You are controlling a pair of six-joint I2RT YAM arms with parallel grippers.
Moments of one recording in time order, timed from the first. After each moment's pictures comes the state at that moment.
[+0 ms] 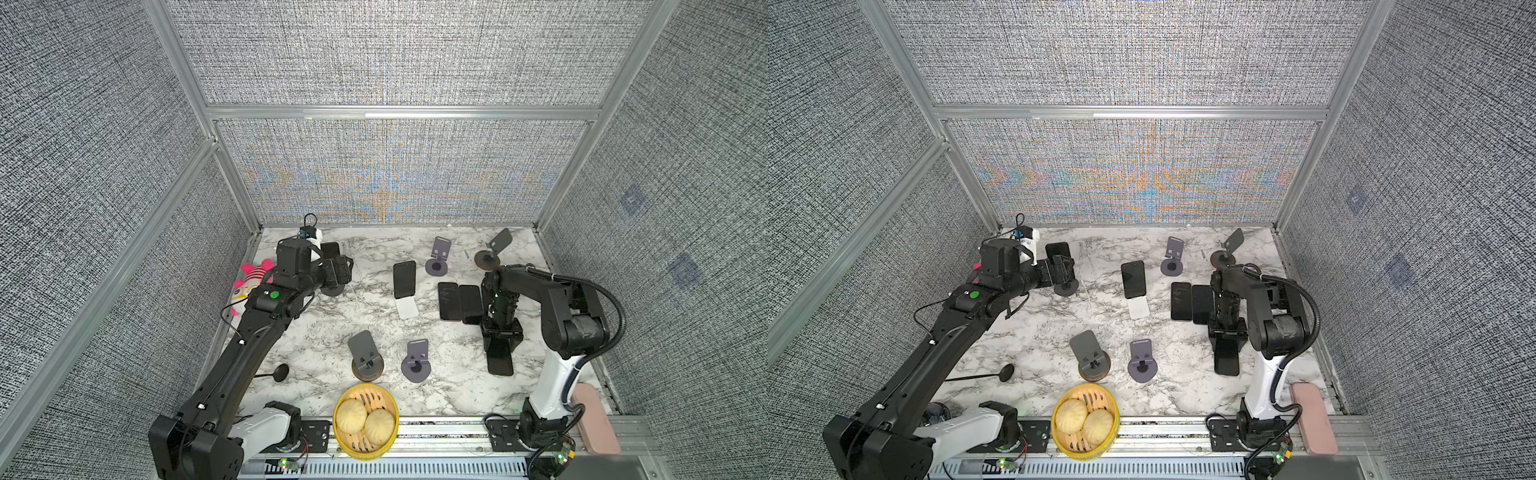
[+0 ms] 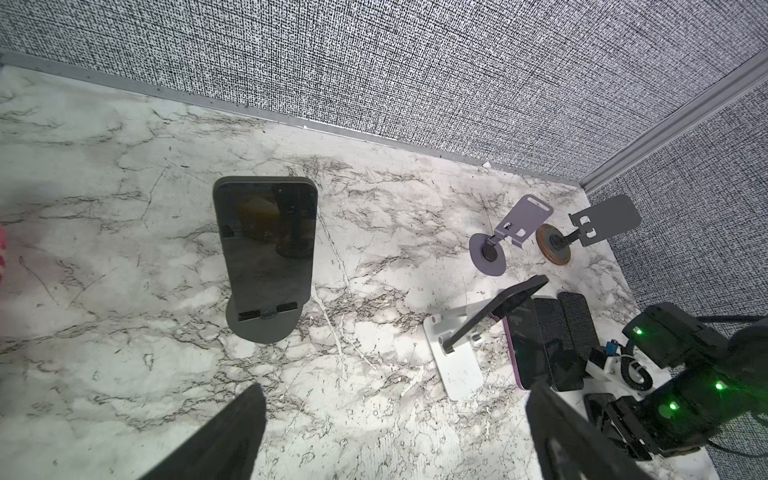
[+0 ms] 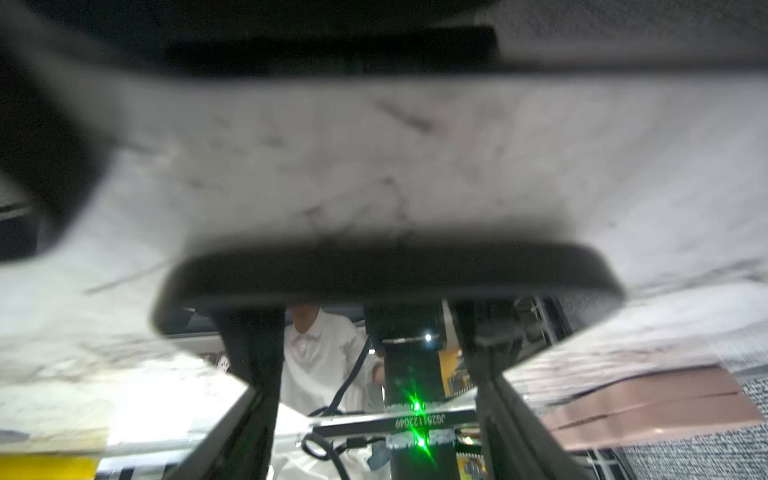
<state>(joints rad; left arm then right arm) -0.31 1.16 1.11 -0.52 0.14 -0.39 0.11 1.94 1.20 -1.27 0.02 0.19</state>
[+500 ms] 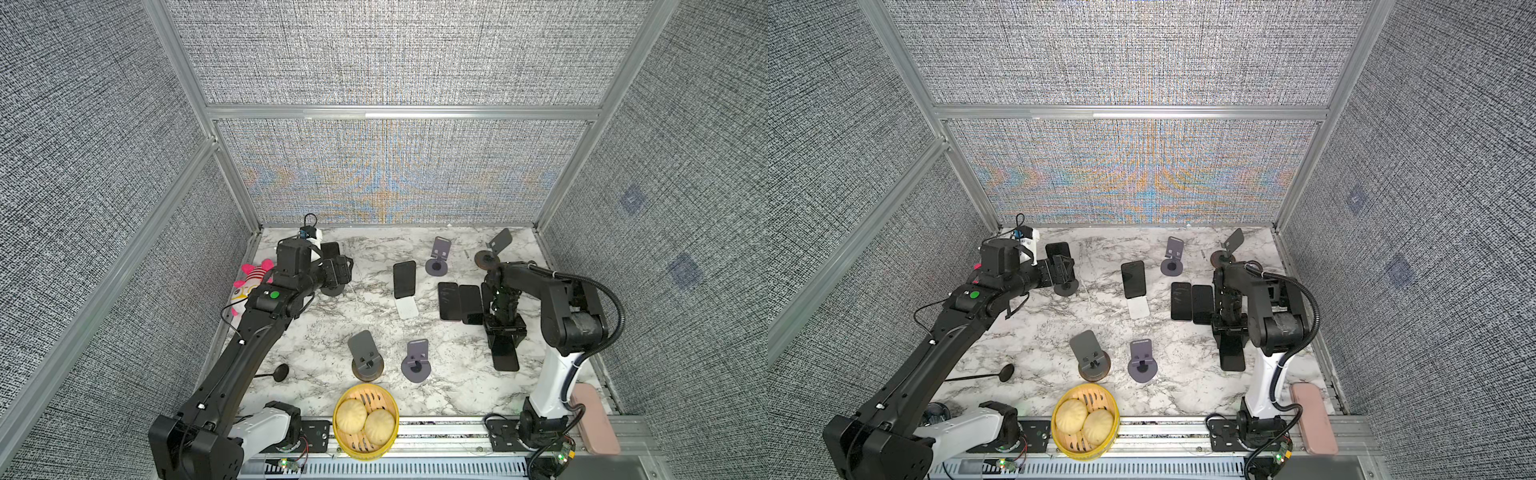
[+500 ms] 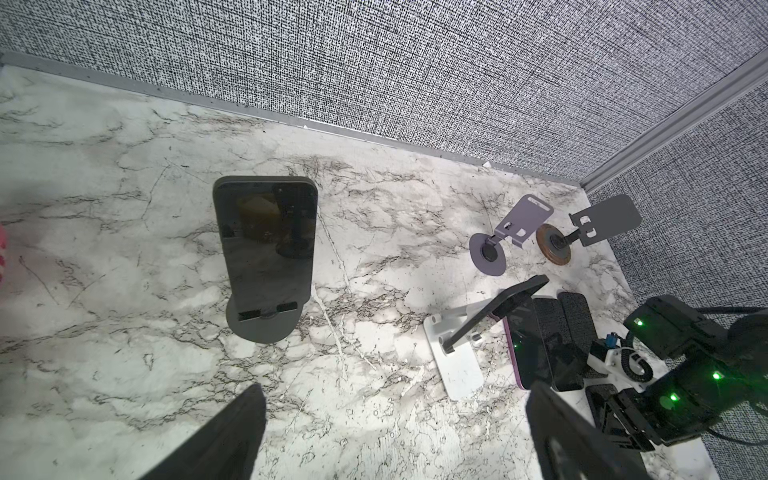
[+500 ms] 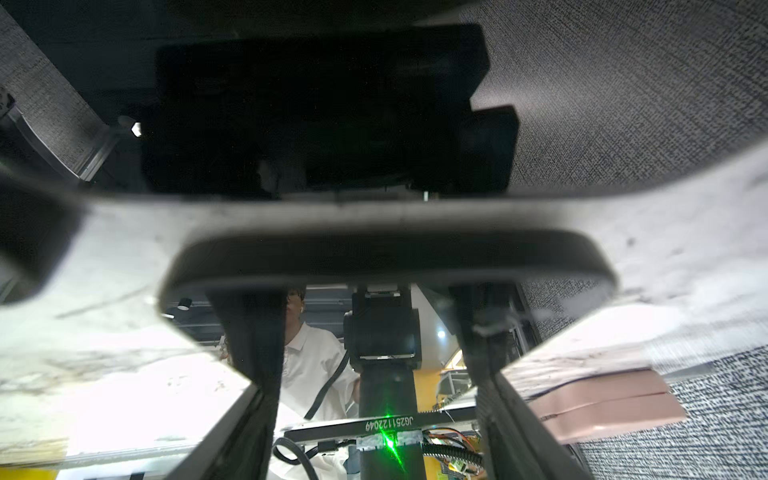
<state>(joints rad) -0.31 1.16 1.11 -0.52 0.14 -0.39 0.09 1.96 1.24 -1.28 0.08 0.13</state>
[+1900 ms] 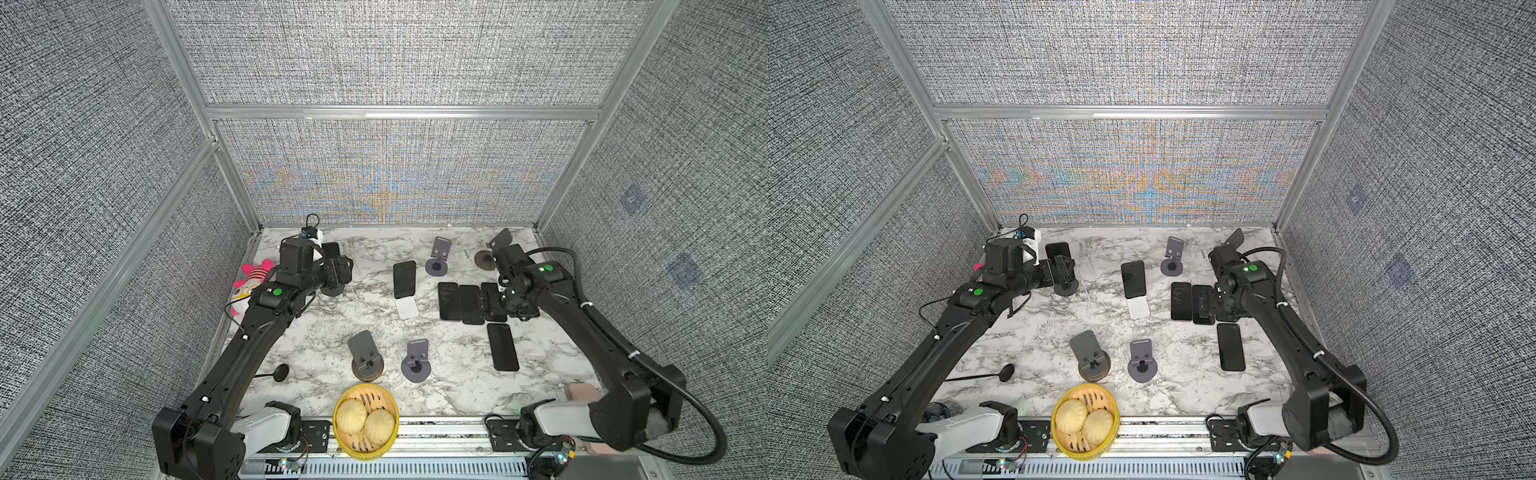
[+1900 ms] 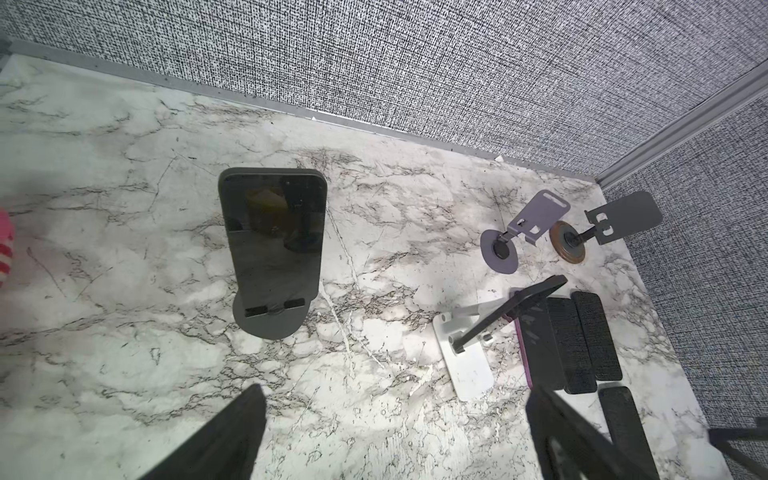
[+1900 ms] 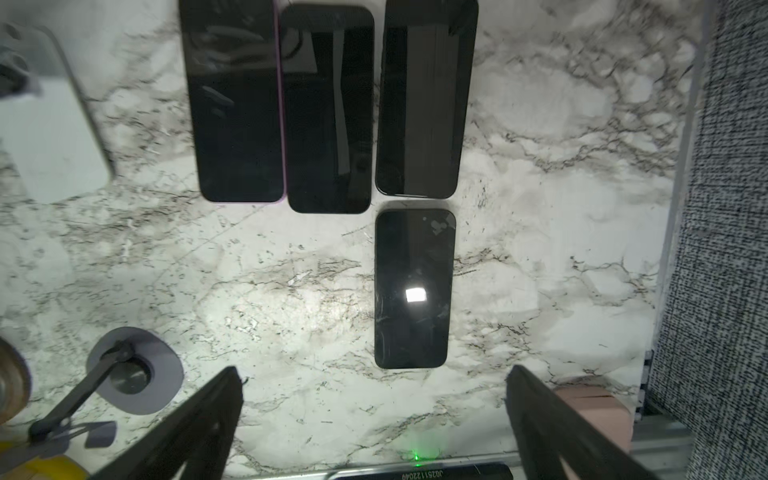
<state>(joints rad) -0.31 1.19 1.11 -0.52 0.12 -0.39 0.31 1.31 1.26 -1.19 0.17 0.30</state>
